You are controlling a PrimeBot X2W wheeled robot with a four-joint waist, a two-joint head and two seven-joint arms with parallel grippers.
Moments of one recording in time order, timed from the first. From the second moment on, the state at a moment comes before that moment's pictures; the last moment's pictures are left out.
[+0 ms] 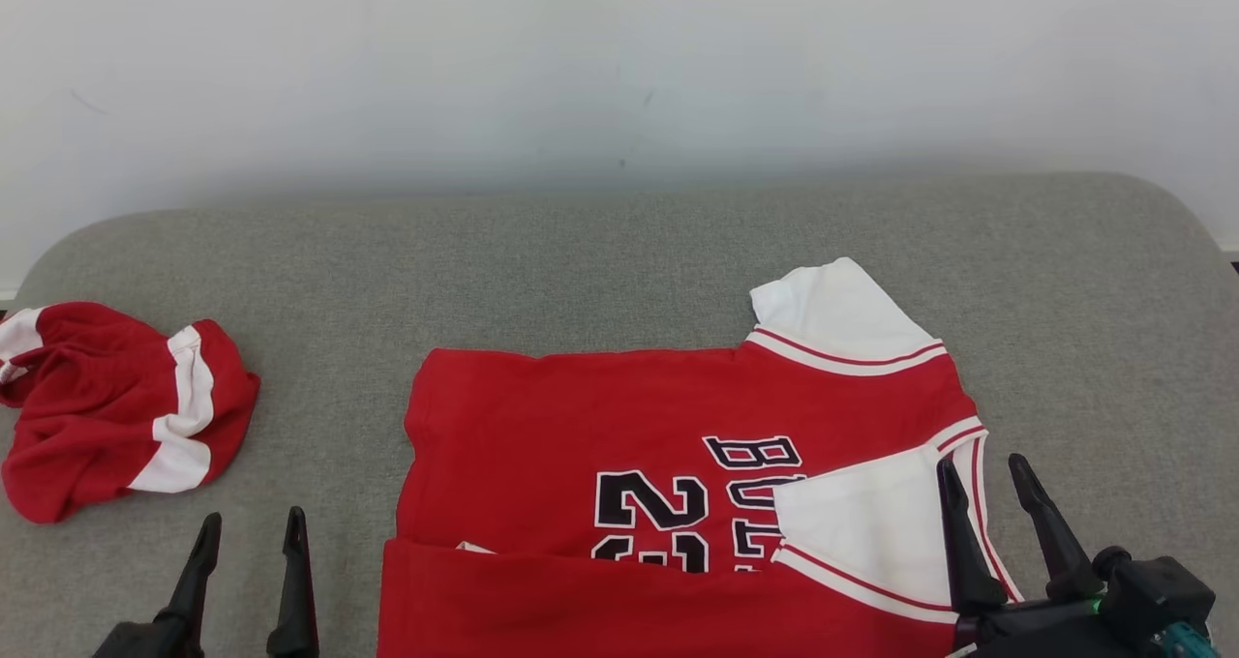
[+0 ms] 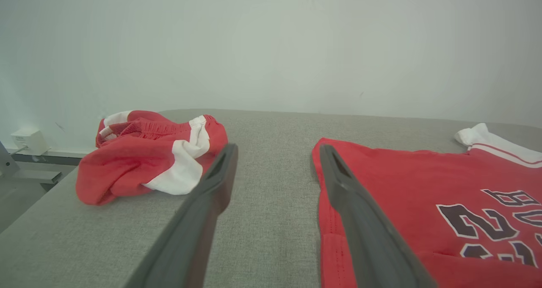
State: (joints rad) left arm 0.03 0.13 0.04 0.12 -0.18 -0.02 -0.26; right arm 0.00 -0.14 0.08 0.14 0.30 0.13 -0.26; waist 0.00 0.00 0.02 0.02
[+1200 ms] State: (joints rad) left arm -0.87 0.44 -0.52 0.48 -0.68 -0.13 0.27; right arm -0.99 -0.35 0.36 0.85 0.44 0.13 0.01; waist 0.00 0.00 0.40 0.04
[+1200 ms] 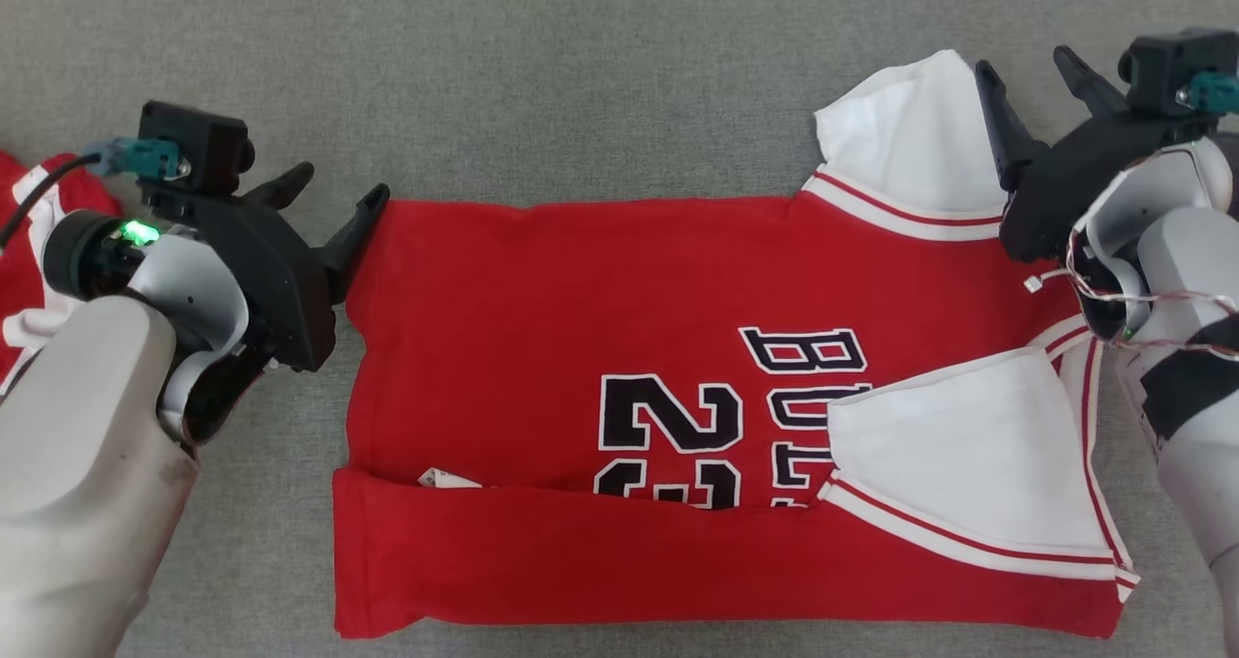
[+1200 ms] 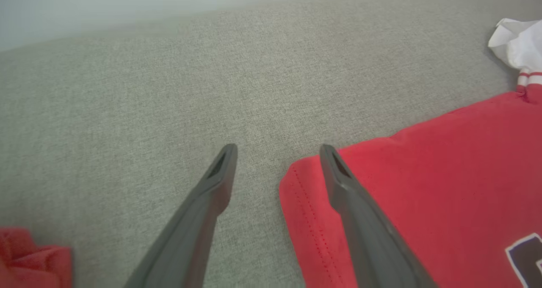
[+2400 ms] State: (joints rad) left arm -1.06 0.41 -0.81 0.61 -0.94 -0.13 0.29; right arm -1.31 -0.31 0.55 1.25 0.50 0.13 0.16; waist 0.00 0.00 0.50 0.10
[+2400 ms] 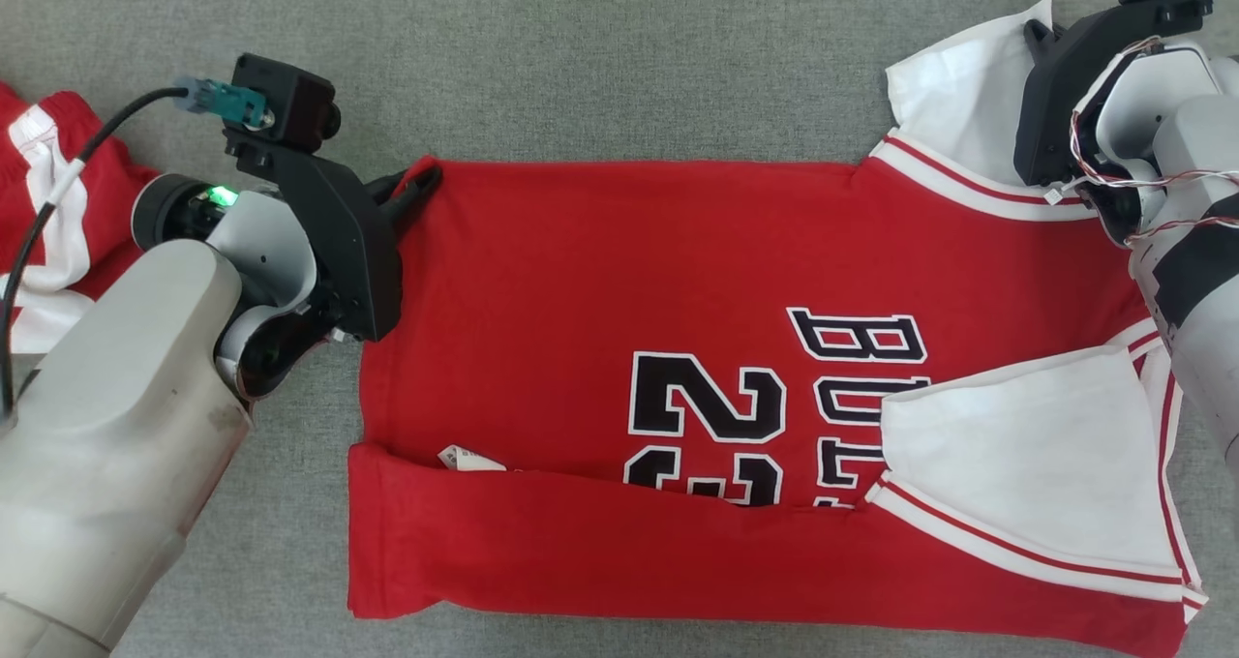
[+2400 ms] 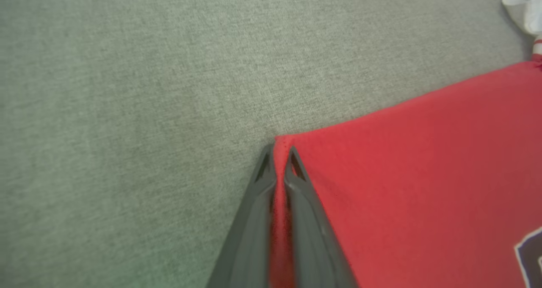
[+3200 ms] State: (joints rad) left arm -0.79 0.41 -0.83 0.63 -0.86 -0.03 -0.14; right arm -0.96 -0.38 0.65 1.01 0.62 0.13 -0.24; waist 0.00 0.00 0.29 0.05
